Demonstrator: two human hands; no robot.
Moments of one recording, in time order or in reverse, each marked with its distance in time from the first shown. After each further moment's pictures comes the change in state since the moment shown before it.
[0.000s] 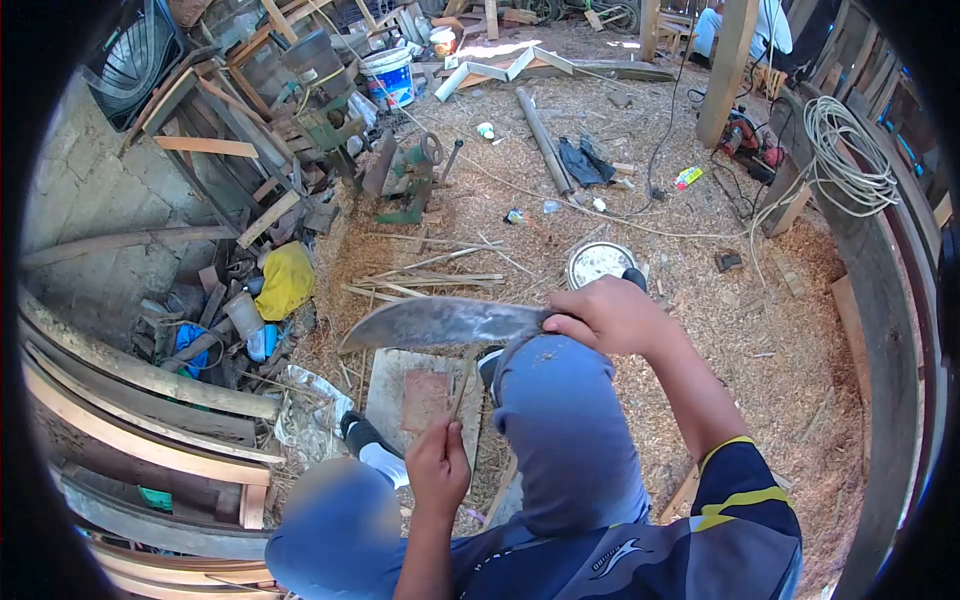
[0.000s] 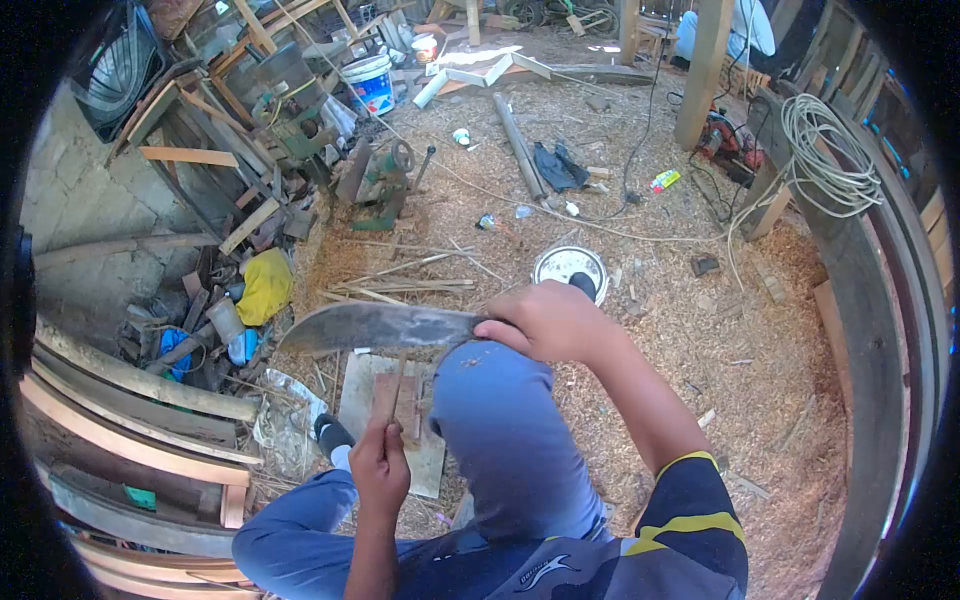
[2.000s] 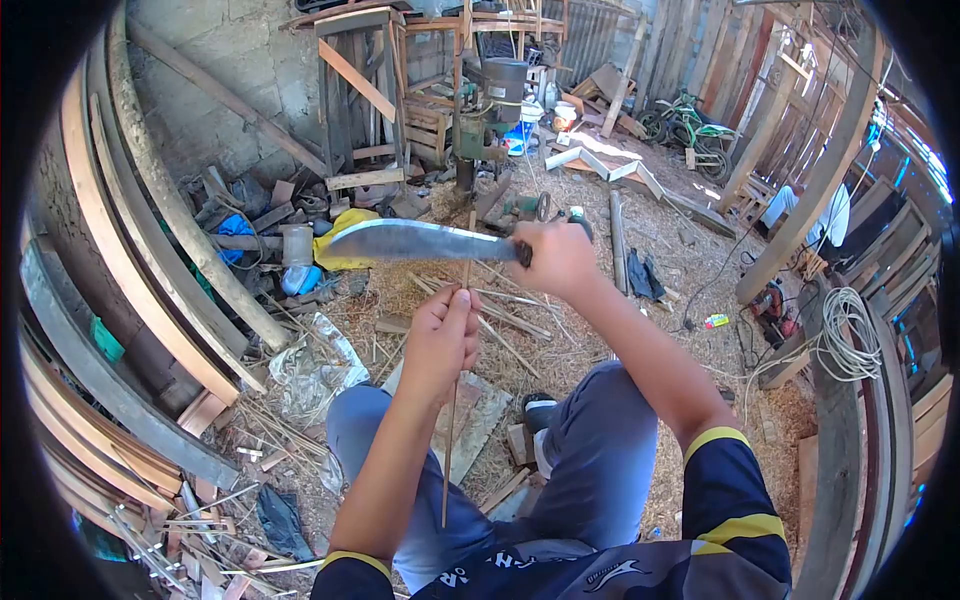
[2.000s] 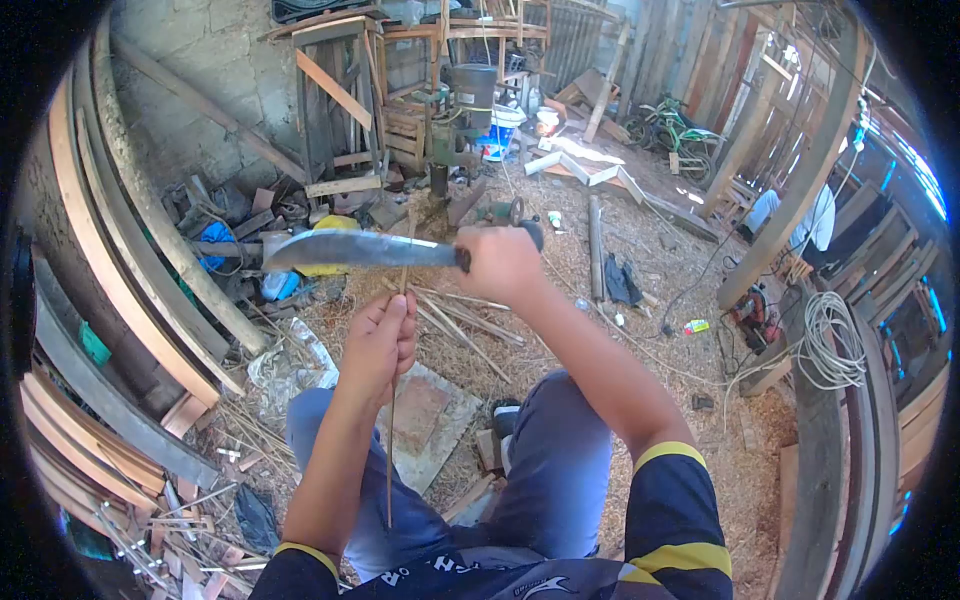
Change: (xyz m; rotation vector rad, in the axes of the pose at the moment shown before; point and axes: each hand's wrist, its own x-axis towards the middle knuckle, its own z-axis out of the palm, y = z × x) left_hand 0.082 -0.012 -0.150 -1.173 0.064 -0.308; right_hand 0.209 -0.177 0.042 -0.384 0.323 -0.332
